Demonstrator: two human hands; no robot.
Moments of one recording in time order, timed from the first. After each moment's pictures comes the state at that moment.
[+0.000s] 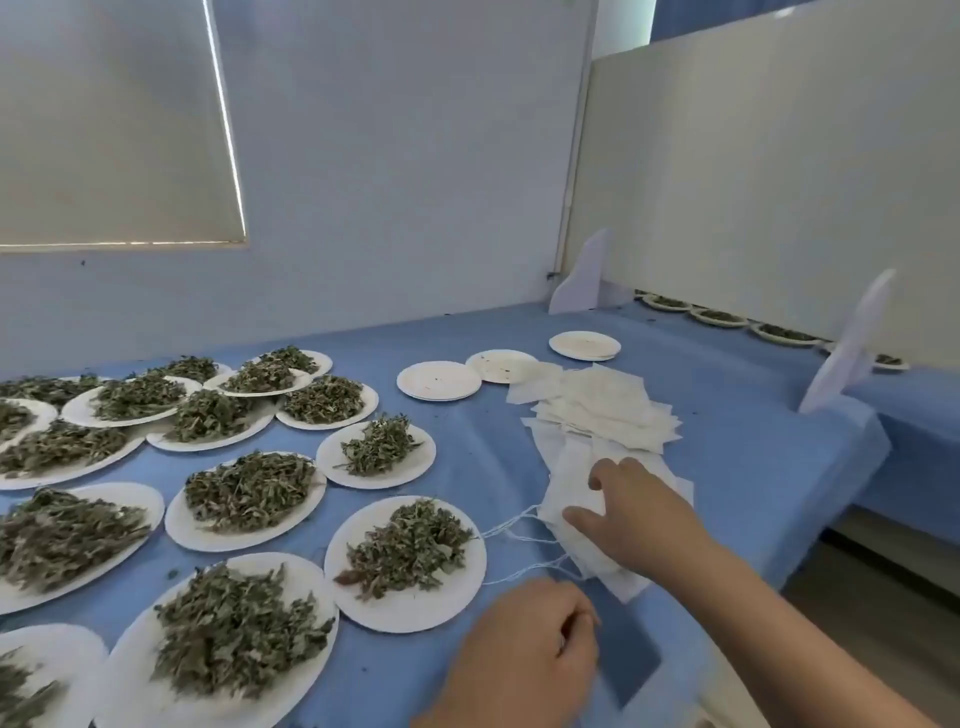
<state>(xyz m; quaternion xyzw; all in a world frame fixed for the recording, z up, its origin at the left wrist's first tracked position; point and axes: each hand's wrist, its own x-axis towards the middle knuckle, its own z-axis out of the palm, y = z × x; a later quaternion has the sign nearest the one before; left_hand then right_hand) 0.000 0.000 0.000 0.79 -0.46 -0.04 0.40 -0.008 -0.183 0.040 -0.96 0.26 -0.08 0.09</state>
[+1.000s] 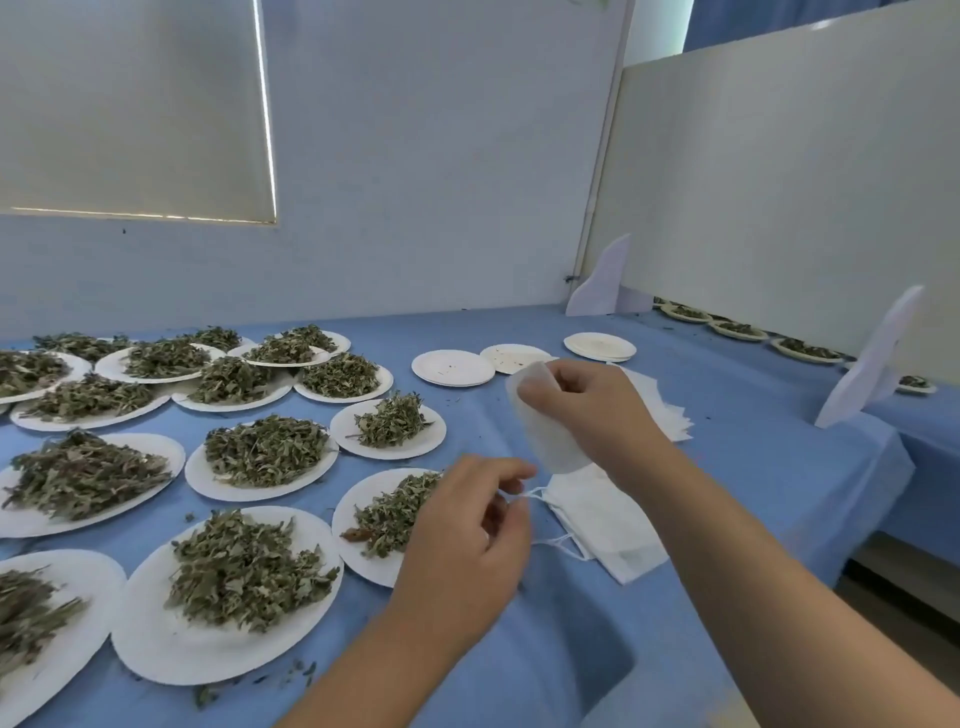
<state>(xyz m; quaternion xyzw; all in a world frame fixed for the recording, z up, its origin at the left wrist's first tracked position) 0.018 0.024 0.028 0.70 -0.38 0.16 0.58 0.019 -0.137 0.105 -0.85 0.08 -0.26 0.45</state>
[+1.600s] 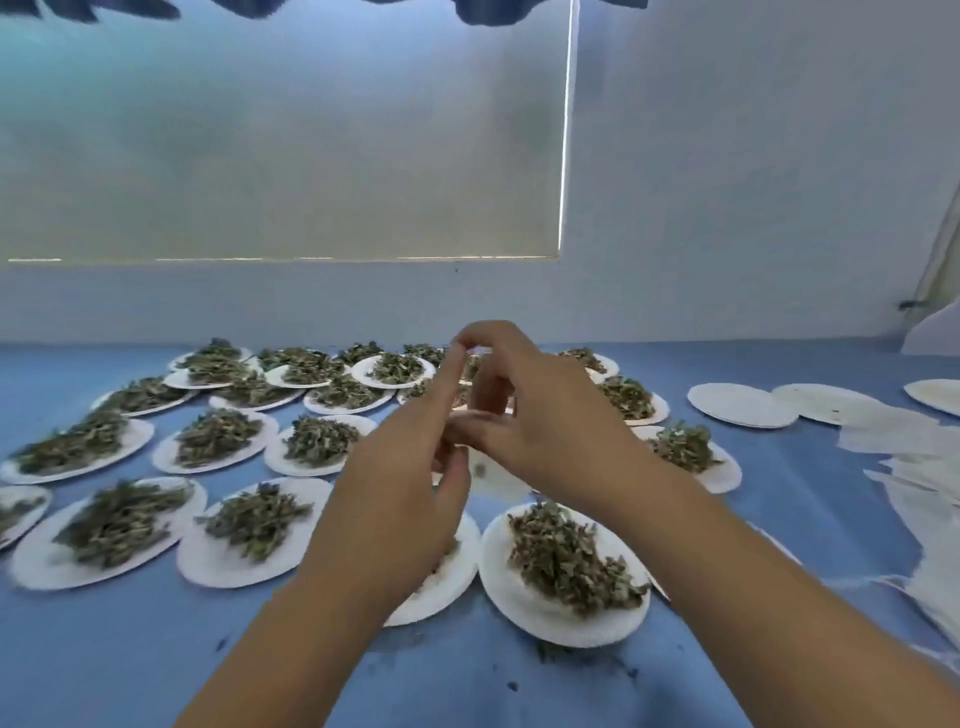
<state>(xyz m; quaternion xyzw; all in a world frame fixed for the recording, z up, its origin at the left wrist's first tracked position) 0.034 0.264 0.087 0.86 -0.21 0.36 0.30 0.072 0.115 0.129 -0.85 -0.34 -0.25 0.31</state>
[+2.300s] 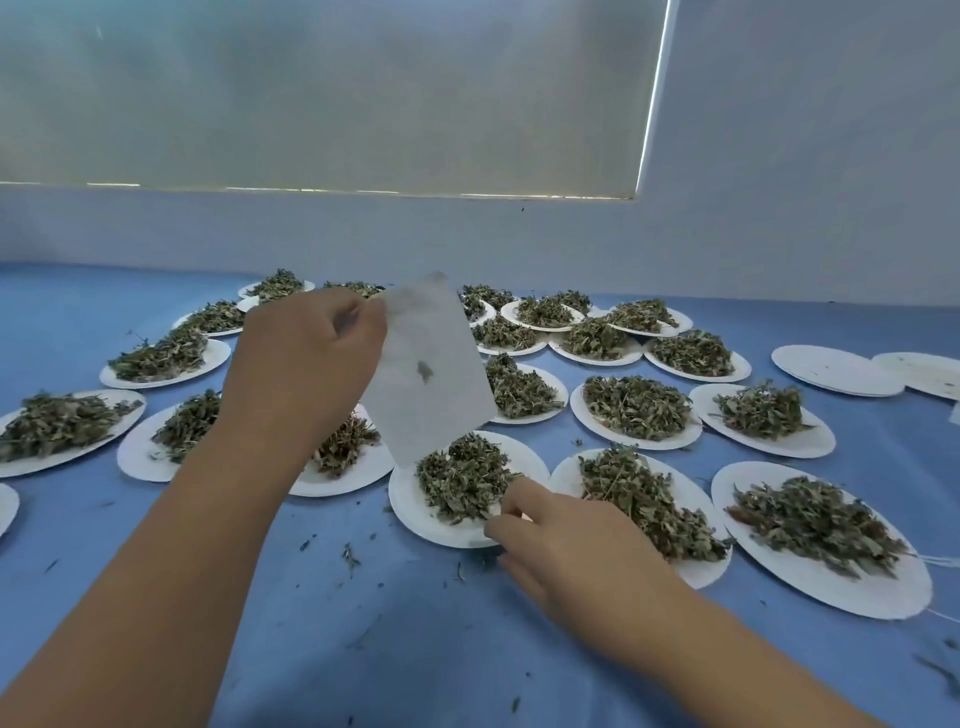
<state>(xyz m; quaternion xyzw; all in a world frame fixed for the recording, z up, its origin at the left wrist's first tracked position) 0.046 0.358 0.106 0.87 0.04 0.38 0.32 0.031 0.137 0.012 -0.89 -0.40 -0.22 0.00</state>
